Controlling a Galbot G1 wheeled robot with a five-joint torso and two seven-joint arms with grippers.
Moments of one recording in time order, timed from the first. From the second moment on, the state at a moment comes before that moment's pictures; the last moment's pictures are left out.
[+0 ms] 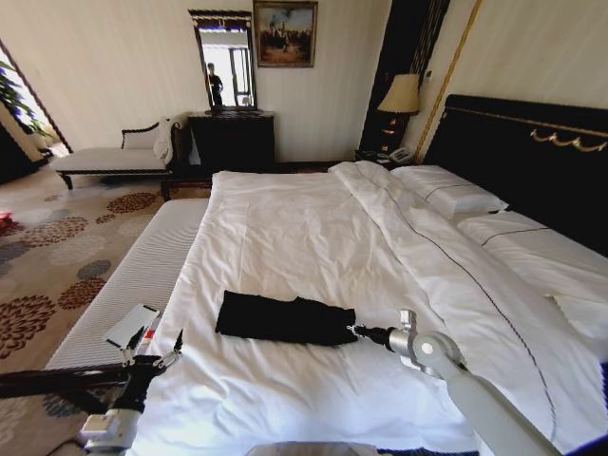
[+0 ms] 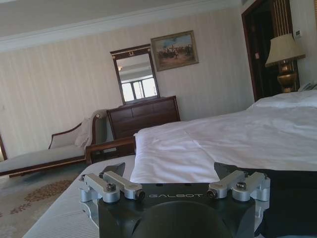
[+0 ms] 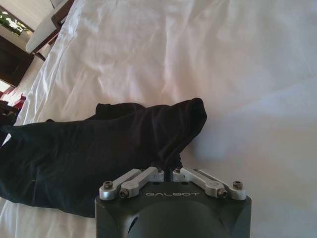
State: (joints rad) left arm 1.98 -1.11 -0.80 -2.07 -0.31 -0.35 -0.09; right arm -1.24 0.86 0.37 1.78 1.30 -0.74 0.04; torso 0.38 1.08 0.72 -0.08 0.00
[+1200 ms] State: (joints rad) left arm 1.98 -1.11 -0.80 -2.07 -0.31 -0.35 -0.09; right arm -1.35 0.69 0.55 1.90 1.25 -0.74 0.01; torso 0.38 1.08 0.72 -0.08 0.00
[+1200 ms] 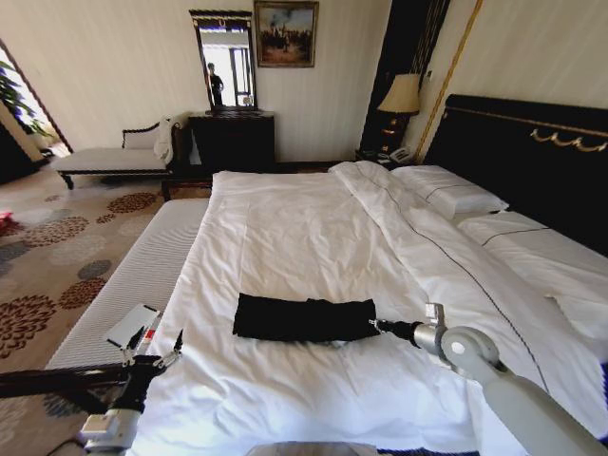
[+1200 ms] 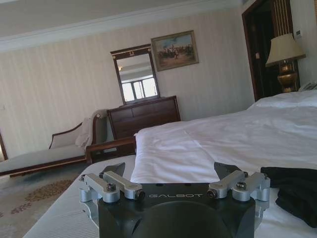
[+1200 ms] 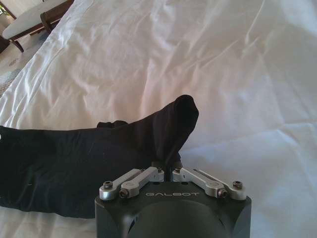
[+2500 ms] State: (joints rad) left arm 1.98 -1.11 -0.80 -2.07 -0.31 -0.35 -0.09; right arm -1.33 0.60 0.63 2.14 1.35 -0.74 0.11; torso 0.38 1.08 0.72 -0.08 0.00
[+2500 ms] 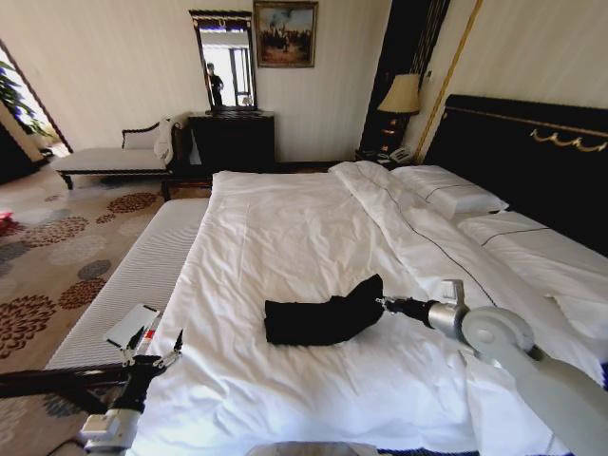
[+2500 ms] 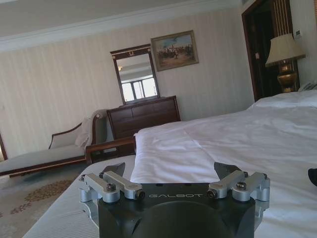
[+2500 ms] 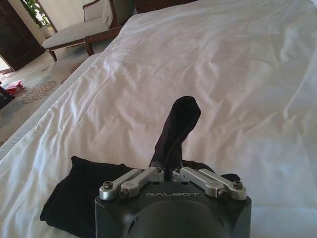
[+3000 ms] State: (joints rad) left arm 1.98 -1.11 -0.80 -2.07 -0.31 -0.35 -0.09; right arm -1.18 0.64 0.52 2.19 1.45 -0.74 0.20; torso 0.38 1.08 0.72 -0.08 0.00
